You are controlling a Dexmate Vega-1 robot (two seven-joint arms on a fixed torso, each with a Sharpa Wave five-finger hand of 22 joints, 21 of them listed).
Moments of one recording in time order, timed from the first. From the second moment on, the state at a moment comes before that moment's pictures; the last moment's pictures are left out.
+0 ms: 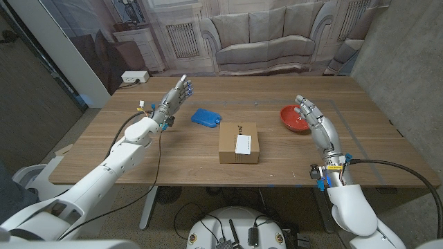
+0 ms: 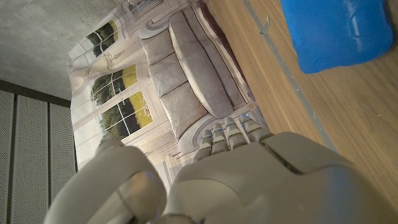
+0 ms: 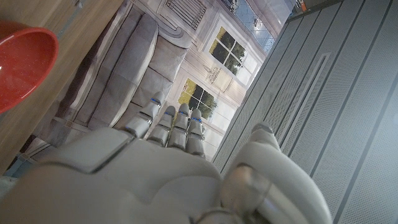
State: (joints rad) left arm 0.81 0.61 0.38 -1.35 -0.62 -0.29 -0.17; left_hand 0.44 0.08 -0.08 0.07 0.30 0.00 0.04 0.19 0.18 0.03 -0.01 0.20 0.18 -0.03 -0.01 0.19 0.18 -0.04 -0.03 0.20 0.17; right arm -1.69 -0.48 -0.08 -2.12 -0.06 0.52 -0.38; right_hand 0.32 0.05 0.16 -0.09 0.20 0.31 0.00 0.22 0.19 0.33 0.00 0.25 0.18 0.23 -0.03 0.20 0.18 0.32 -0.04 0.22 0.18
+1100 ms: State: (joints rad) left arm 0.80 0.62 0.39 -1.34 -0.62 -0.28 -0.18; left_hand 0.44 0.08 -0.08 0.07 0.30 0.00 0.04 0.19 0.18 0.03 -0.01 0.20 0.18 -0.03 -0.01 0.19 0.18 -0.04 -0.03 0.20 0.17; right arm -1.70 -0.40 -0.03 -2.09 -0.43 0.61 -0.54; right_hand 0.38 0.06 0.18 -0.12 0.21 0.43 -0.06 0.24 0.19 0.46 -0.06 0.28 0.18 0.38 -0.04 0.21 0.18 0.47 -0.04 0.25 0.18
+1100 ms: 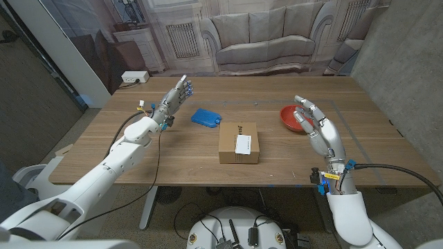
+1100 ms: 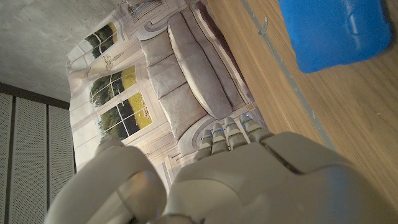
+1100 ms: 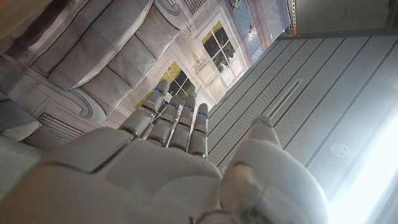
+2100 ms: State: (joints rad) left arm 0.78 0.61 0.39 -1.33 -0.61 -0.28 -0.18; left_hand 0.44 0.09 -0.08 0.07 0.29 0.00 0.04 0.19 0.18 0.03 -0.01 0.20 0.18 -0.03 -0.01 0.19 0.18 -0.05 -0.04 0.20 0.17; right arm -1.70 -0.44 -0.02 -2.09 -0.71 0.55 -0.72; right_hand 0.40 0.09 0.20 -0.13 0.22 0.49 -0.10 0.25 0.19 0.52 -0.08 0.29 0.19 0.41 -0.04 0.21 0.18 0.49 -0.05 0.24 0.18
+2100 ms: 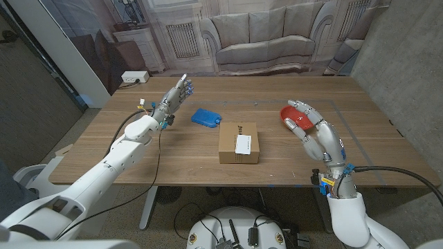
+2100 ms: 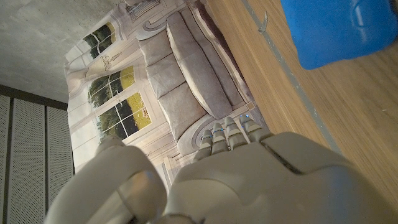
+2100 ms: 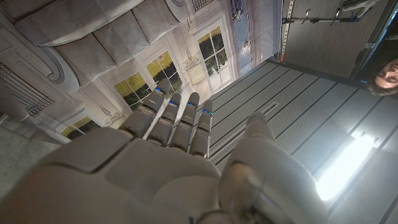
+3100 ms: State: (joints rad) left arm 0.77 0.62 0.40 -1.32 -0.61 -0.25 -0.18; left_hand 0.44 0.09 -0.09 0.07 0.29 0.01 0.03 0.19 0.18 0.04 -0.01 0.20 0.18 -0.02 -0.02 0.19 0.18 -0.05 -0.04 0.20 0.17; right arm -1.74 -0.55 -0.07 -2.15 -0.87 0.32 -0.84; right_hand 0.43 0.08 0.20 -0.14 0.23 0.55 -0.14 0.25 0.19 0.53 -0.10 0.29 0.19 0.41 -0.05 0.20 0.18 0.48 -0.05 0.22 0.18
